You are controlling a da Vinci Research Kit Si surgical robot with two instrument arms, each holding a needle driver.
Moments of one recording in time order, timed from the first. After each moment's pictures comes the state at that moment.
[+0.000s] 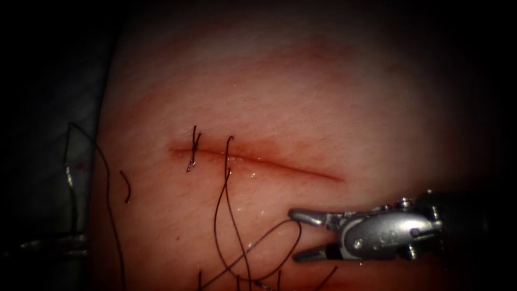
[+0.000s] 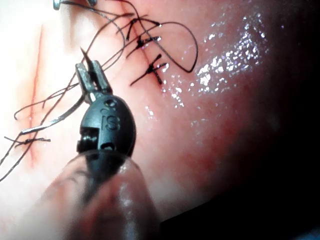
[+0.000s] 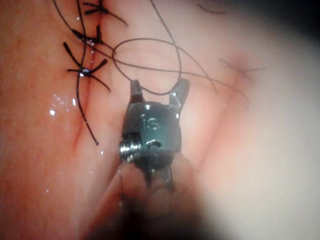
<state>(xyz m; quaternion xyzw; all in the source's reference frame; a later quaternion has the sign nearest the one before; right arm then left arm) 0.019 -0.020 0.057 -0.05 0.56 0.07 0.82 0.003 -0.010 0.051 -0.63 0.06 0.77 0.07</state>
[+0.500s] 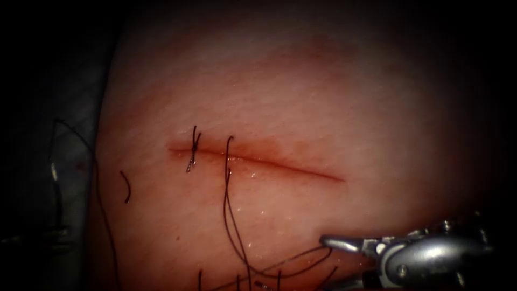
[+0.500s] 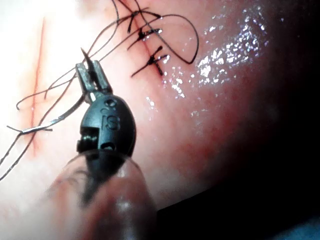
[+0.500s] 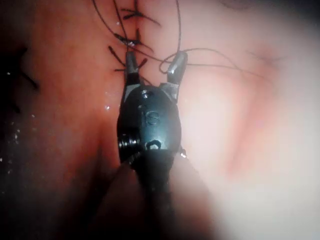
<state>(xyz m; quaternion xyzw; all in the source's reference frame) 0.013 -0.023 0.048 0.00 0.62 0.09 0.78 0.007 -0.009 0.051 -0.63 0.06 0.77 0.08</state>
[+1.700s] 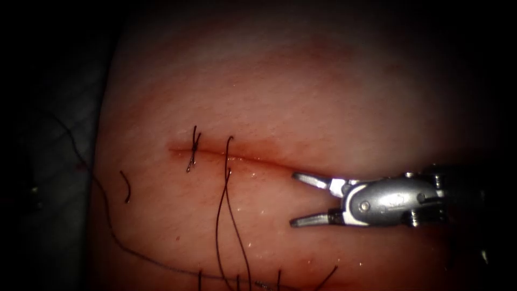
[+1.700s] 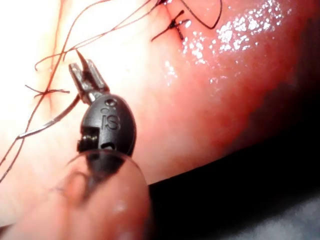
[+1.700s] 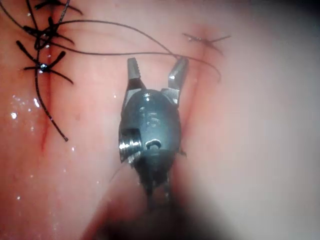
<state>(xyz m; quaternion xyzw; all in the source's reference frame) 0.020 -0.016 0.062 -0.03 0.55 0.14 0.82 0.008 -0.007 0.054 -0.62 0.09 0.77 0.11</state>
